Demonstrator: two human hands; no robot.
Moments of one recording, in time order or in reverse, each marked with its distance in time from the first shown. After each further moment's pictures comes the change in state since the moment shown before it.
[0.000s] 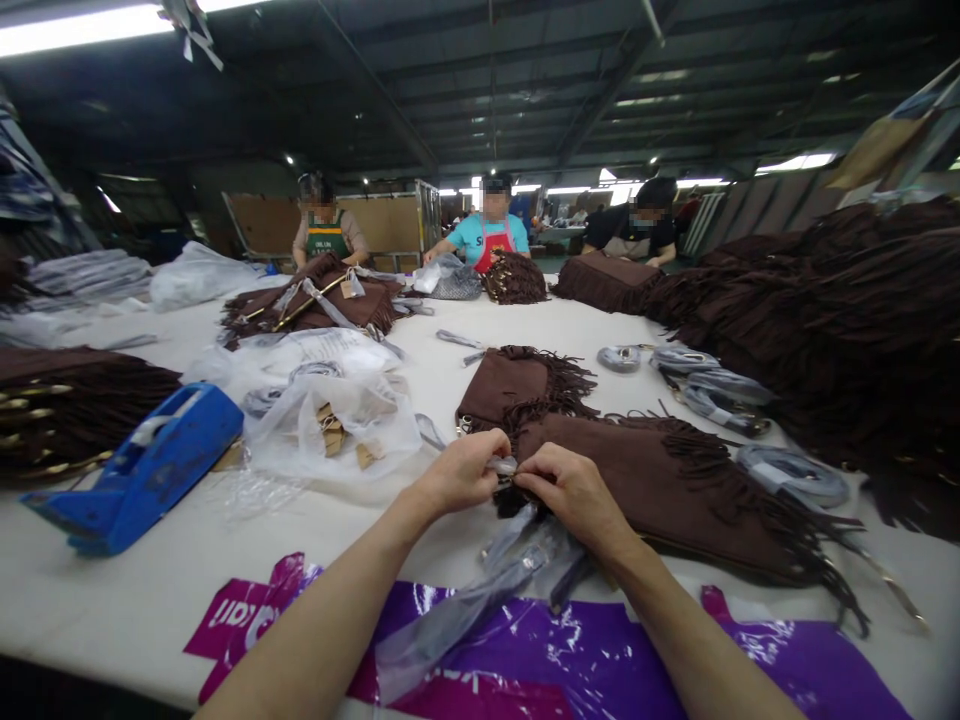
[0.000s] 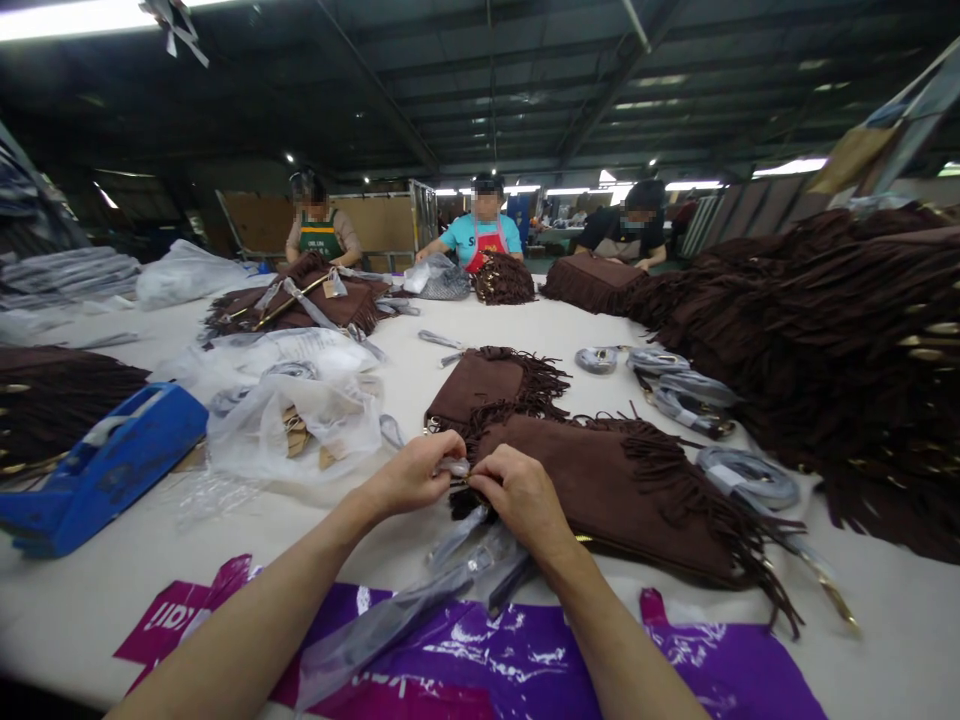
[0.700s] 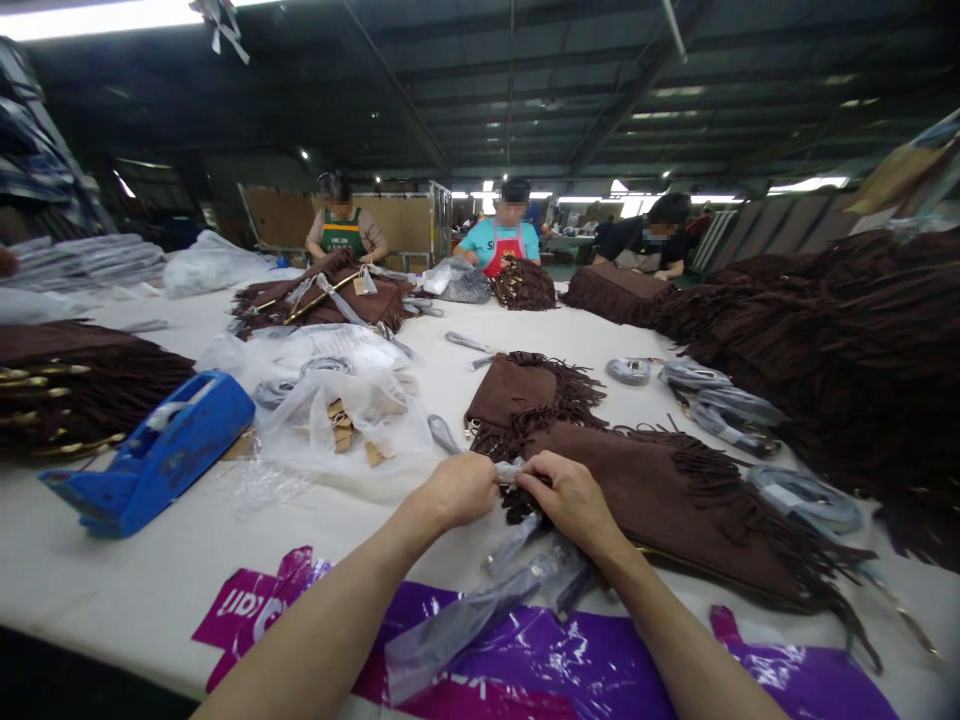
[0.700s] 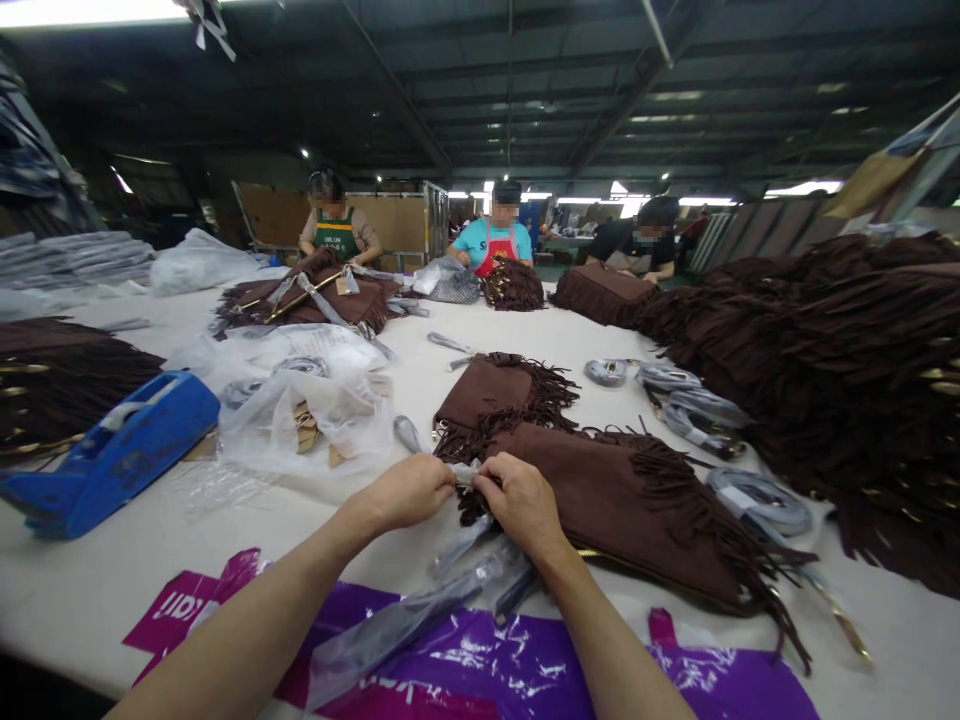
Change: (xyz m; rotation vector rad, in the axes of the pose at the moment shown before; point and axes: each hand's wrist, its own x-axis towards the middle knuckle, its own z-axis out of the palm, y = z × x) left_hand -0.013 0.022 -0.019 0.103 -0.281 -0.302; right_hand 0.009 0.005 0.017 -0.132 -0.043 0.076
